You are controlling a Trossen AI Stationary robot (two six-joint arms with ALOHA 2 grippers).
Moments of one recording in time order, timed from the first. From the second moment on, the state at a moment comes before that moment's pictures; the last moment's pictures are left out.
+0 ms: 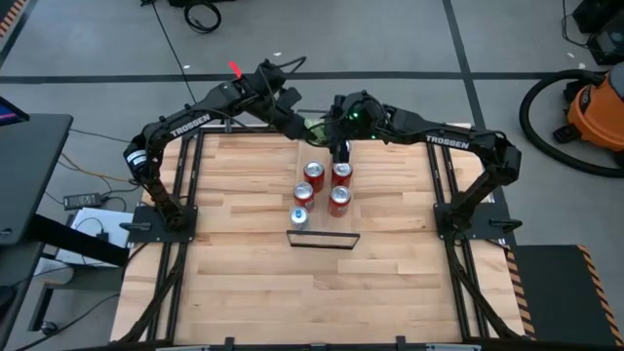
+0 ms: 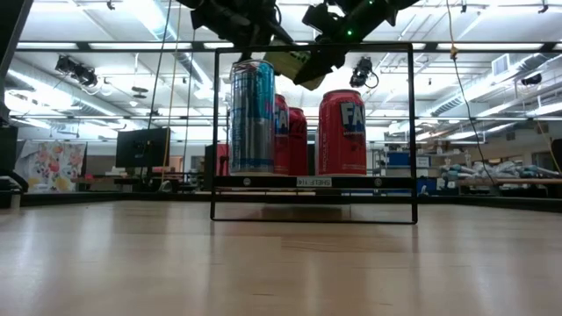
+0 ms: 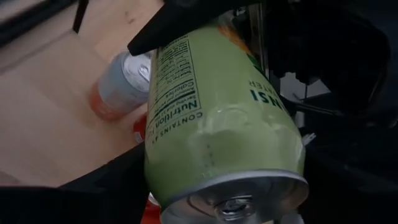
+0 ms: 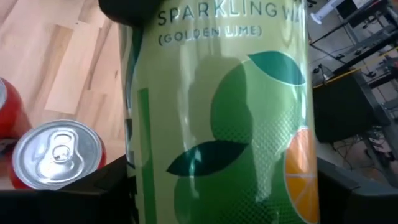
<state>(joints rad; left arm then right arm) 0.59 1.69 1.70 -0.73 0.62 -0.40 -0.41 1.58 1.42 -0.40 0.01 -0.58</state>
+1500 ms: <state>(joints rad) 0.59 1.56 1.70 -0.20 0.47 -0.07 -0.56 1.45 1.42 -0.19 -0.41 -0.01</state>
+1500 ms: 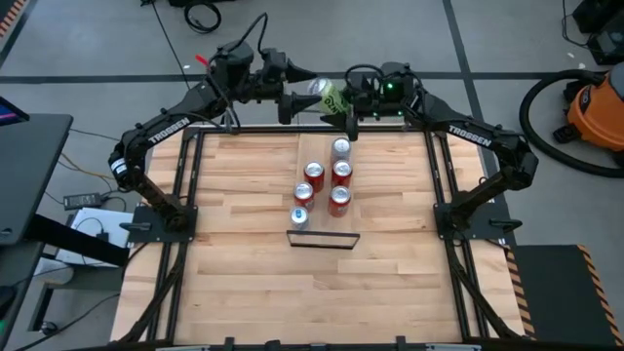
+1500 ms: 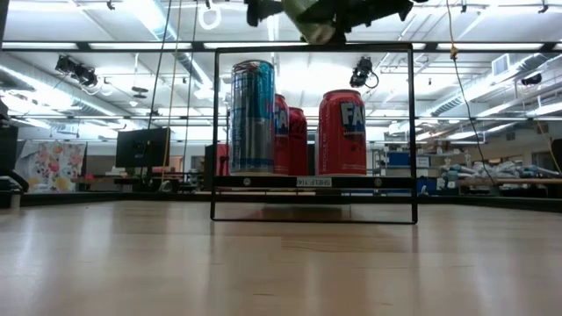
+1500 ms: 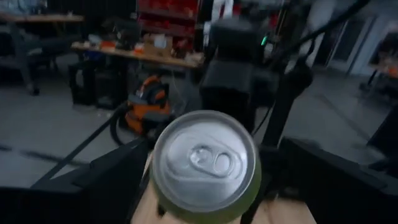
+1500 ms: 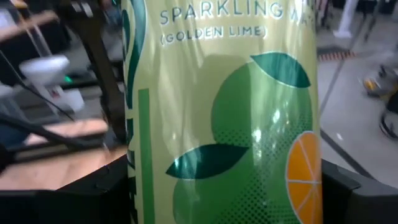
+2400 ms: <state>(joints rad) 0.46 1.59 1.70 0.02 0.26 -0.12 -0.51 1.45 1.42 0.05 -0.40 0.04</state>
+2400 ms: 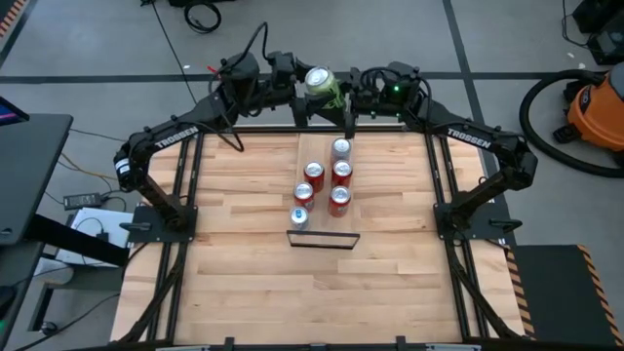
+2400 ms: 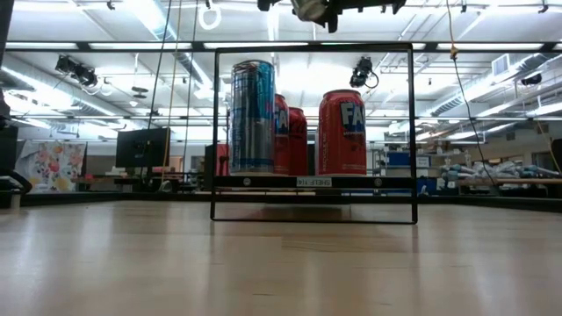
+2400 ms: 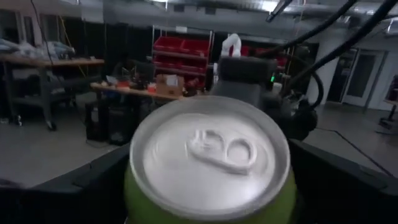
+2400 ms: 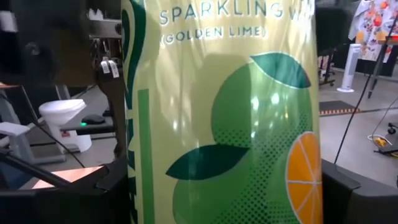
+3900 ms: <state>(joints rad) 0.41 1.68 1.88 -0.60 0.25 0.01 -0.46 1.45 1.42 -0.36 -0.35 -0.22</state>
